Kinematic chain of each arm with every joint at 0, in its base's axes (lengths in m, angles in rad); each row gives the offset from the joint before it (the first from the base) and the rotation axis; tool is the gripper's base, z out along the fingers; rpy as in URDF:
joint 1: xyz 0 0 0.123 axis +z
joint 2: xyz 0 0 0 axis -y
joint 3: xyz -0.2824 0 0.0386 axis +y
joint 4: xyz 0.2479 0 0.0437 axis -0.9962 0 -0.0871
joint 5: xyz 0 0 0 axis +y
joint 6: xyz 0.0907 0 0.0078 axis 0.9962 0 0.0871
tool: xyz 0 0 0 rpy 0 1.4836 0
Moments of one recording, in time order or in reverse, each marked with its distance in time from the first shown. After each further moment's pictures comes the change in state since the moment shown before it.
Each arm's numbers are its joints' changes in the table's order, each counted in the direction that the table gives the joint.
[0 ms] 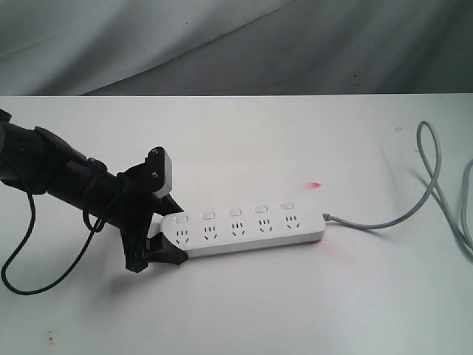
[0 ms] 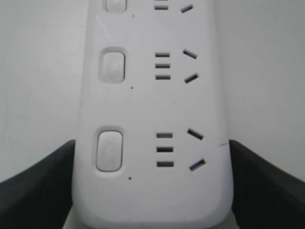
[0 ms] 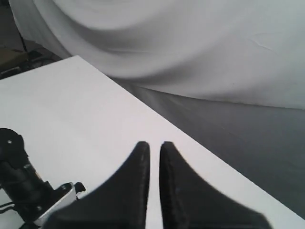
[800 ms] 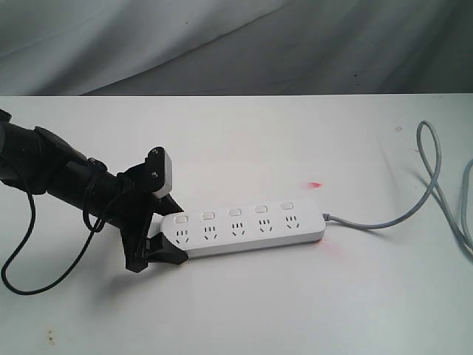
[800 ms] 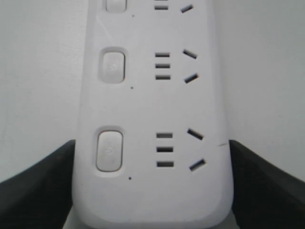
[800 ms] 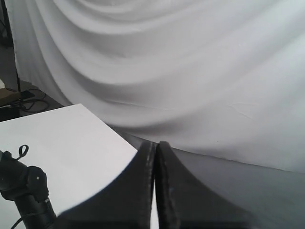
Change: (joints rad) left arm 0.000 0.000 0.000 0.000 0.000 0.000; right arm 0.000 0.264 0.000 0.014 0.017 0.043
